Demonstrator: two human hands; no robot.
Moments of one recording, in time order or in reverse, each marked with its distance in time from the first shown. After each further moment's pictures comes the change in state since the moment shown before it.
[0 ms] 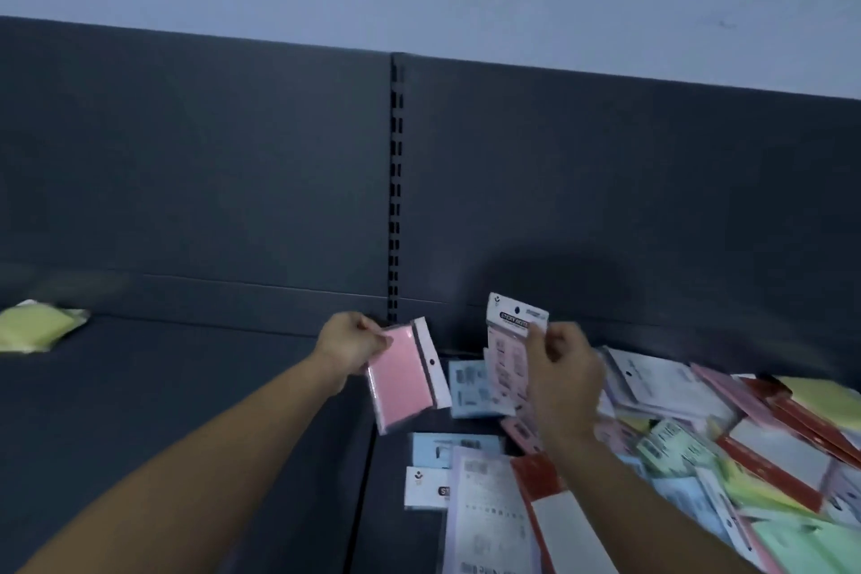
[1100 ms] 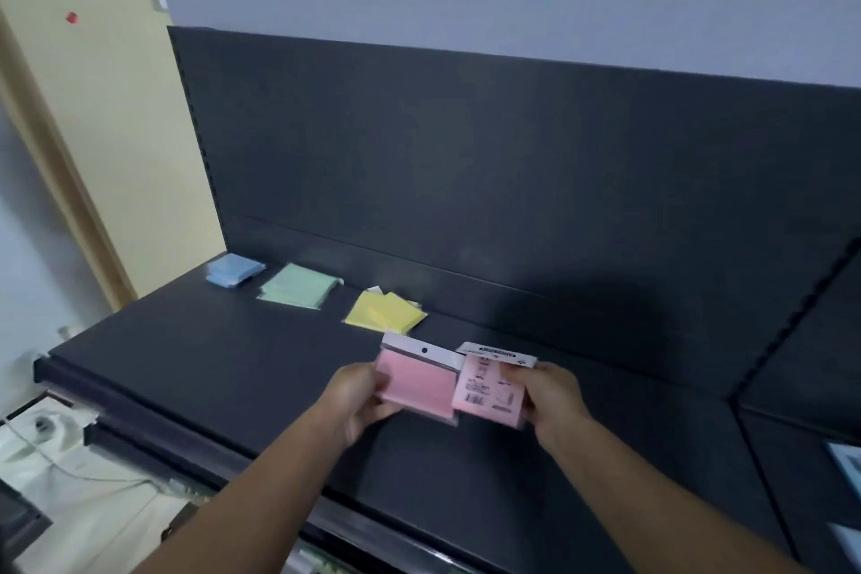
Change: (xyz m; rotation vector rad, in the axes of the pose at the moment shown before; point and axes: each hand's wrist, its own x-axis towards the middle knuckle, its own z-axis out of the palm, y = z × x) left_hand -0.016 -0.163 -0.392 -0.612 0.157 -0.313; right_hand -0.208 -0.185 0.322 0.419 -0.645 0.765
